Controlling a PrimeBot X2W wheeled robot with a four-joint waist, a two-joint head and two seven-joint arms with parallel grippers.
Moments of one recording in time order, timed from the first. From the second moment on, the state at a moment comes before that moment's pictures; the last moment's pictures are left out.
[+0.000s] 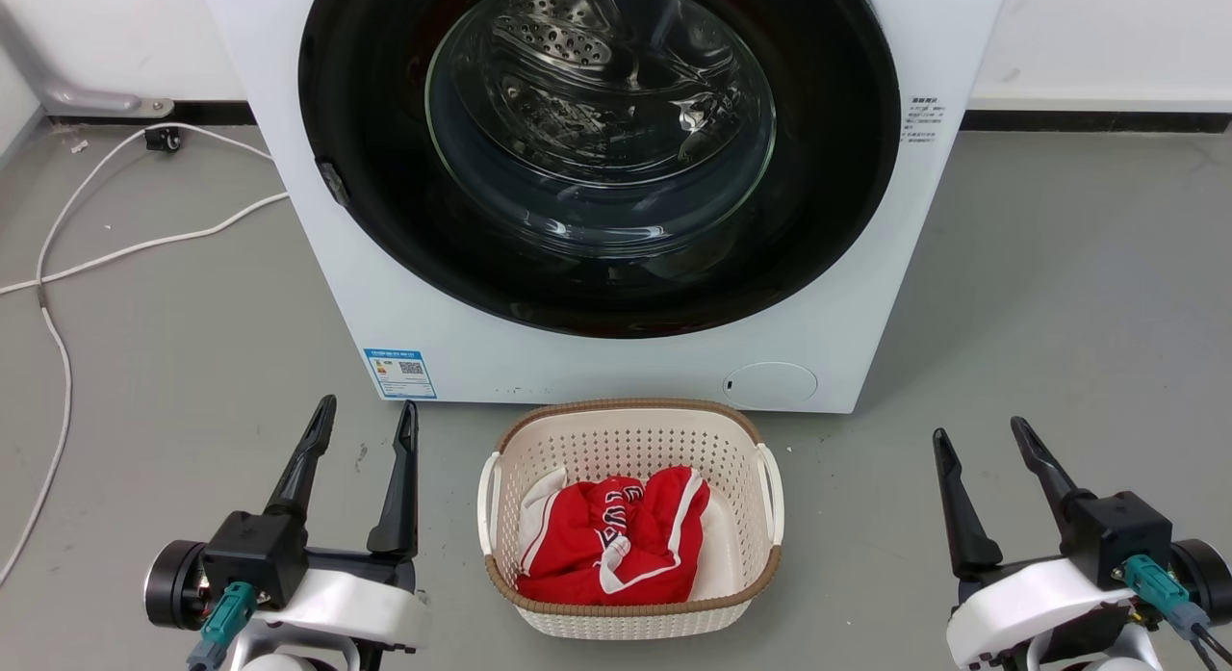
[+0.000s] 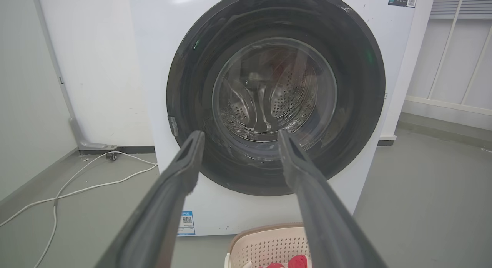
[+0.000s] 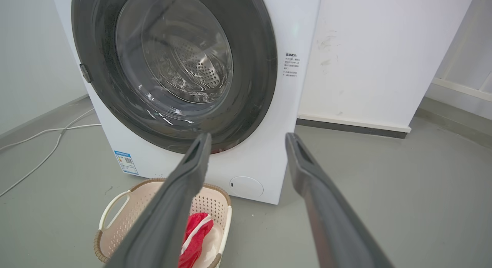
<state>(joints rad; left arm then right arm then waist) -0.04 0.09 -0.01 0.07 -0.12 -0.13 -0.26 0.00 -0.05 -0.01 0.07 0.00 0.13 -0.12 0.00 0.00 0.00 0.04</state>
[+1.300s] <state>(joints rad) -0.10 0.09 -0.01 0.01 -0.15 -0.13 -0.26 -0.39 -0.08 0.04 0.29 1.83 0.13 -0.23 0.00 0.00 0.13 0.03</state>
